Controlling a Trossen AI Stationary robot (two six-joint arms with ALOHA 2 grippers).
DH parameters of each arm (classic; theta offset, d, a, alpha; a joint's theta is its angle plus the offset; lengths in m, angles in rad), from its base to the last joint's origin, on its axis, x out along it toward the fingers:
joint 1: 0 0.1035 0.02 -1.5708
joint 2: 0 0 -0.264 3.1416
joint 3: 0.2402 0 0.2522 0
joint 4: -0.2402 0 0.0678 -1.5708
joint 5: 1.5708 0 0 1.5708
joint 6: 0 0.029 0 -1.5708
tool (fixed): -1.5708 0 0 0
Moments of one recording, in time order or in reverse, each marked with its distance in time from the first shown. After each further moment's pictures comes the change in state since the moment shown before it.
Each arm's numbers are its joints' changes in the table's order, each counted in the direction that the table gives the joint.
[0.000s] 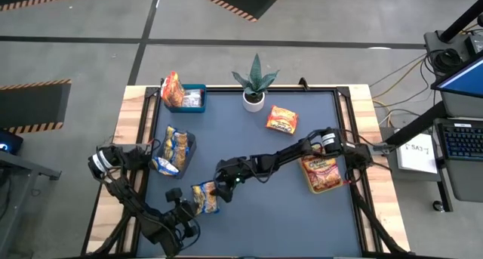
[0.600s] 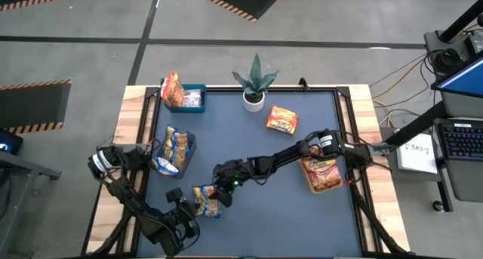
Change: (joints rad) left arm 0.000 0.000 -0.014 0.042 0.029 -0.018; right arm 0.014 0.033 0.071 0.000 0.073 -0.060
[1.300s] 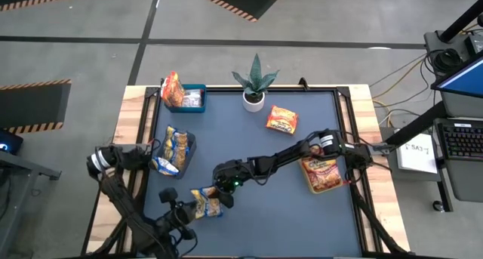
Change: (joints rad) left arm -0.027 -0.008 0.308 -0.541 0.069 -0.004; right arm 0.000 -0.009 -0.001 -0.001 0.002 -0.121
